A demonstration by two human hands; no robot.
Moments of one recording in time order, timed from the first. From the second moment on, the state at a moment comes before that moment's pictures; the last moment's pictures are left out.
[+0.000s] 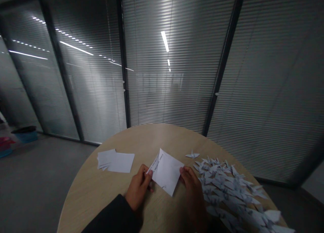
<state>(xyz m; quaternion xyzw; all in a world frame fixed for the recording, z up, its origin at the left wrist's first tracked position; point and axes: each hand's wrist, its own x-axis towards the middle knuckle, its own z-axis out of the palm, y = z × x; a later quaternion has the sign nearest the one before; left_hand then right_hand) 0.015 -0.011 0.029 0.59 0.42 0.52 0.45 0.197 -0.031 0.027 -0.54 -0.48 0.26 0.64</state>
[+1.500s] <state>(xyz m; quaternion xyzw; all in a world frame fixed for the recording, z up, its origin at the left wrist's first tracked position) 0.013 -0.009 0.029 0.49 0.29 0.38 0.73 0.187 -0.029 0.023 -0.48 -0.66 0.34 0.47</state>
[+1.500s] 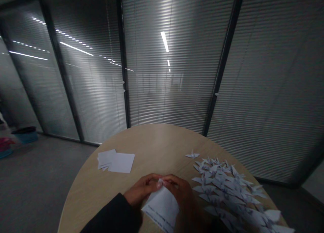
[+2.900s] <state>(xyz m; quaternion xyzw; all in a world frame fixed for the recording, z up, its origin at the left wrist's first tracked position) 0.015 -0.004 0.033 0.21 0.25 0.48 0.81 0.153 -0.050 0.016 -0.44 -0.82 -0.18 0.32</state>
